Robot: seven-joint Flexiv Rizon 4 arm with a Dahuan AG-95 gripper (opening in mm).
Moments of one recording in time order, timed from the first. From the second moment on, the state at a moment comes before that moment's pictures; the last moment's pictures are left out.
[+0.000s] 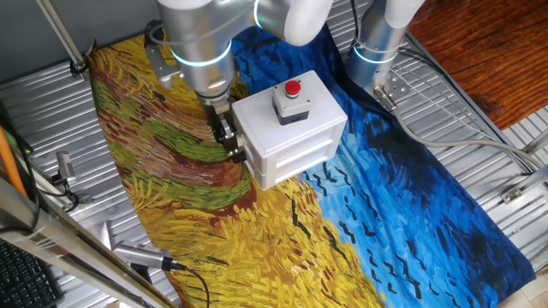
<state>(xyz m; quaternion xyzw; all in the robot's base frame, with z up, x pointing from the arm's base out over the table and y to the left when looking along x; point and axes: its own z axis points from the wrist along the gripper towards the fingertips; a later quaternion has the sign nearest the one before) 0.504 0.102 0.171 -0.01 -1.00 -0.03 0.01</state>
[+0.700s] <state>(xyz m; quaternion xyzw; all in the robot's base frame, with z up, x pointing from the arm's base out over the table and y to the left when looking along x) 0.490 0.103 0.164 -0.01 -1.00 -0.02 0.00</state>
